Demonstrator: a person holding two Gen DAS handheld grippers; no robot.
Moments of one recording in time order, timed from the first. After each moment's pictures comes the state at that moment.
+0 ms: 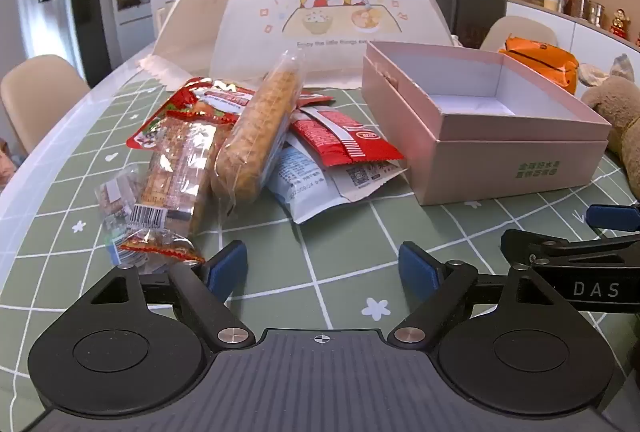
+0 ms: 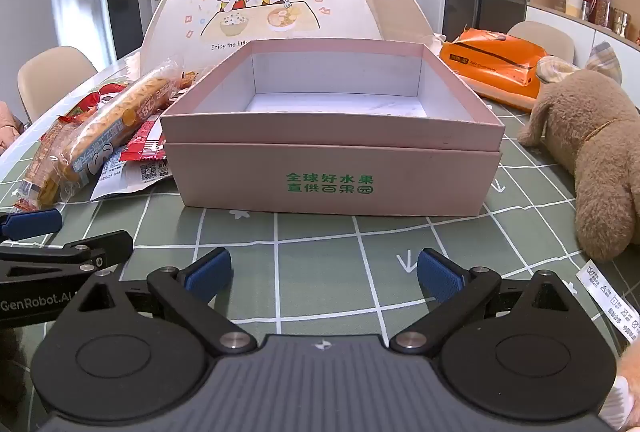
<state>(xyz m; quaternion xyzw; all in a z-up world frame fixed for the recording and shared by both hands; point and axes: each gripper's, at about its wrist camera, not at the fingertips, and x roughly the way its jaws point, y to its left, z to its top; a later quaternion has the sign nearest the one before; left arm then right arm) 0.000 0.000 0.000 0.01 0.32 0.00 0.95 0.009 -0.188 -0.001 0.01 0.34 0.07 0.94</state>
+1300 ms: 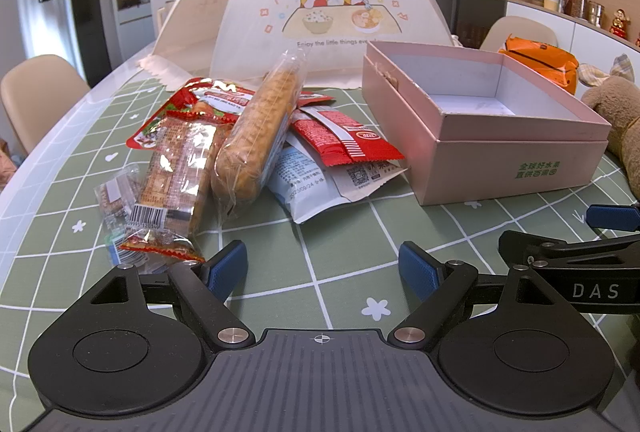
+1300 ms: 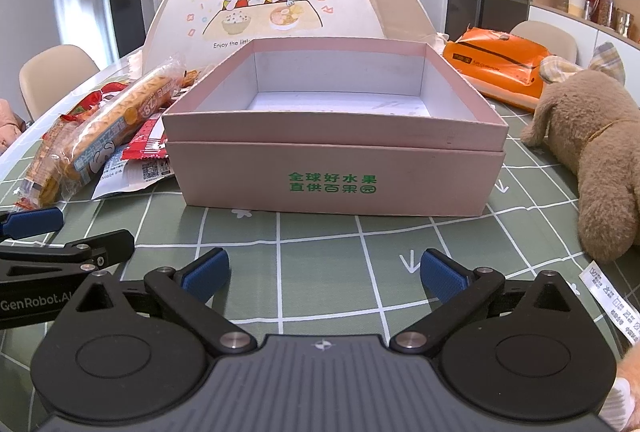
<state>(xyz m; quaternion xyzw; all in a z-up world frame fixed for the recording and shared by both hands) 0.000 0.000 0.000 0.01 0.33 0.00 0.95 0.008 -0.188 0.000 0.01 0.34 0.08 0.94</state>
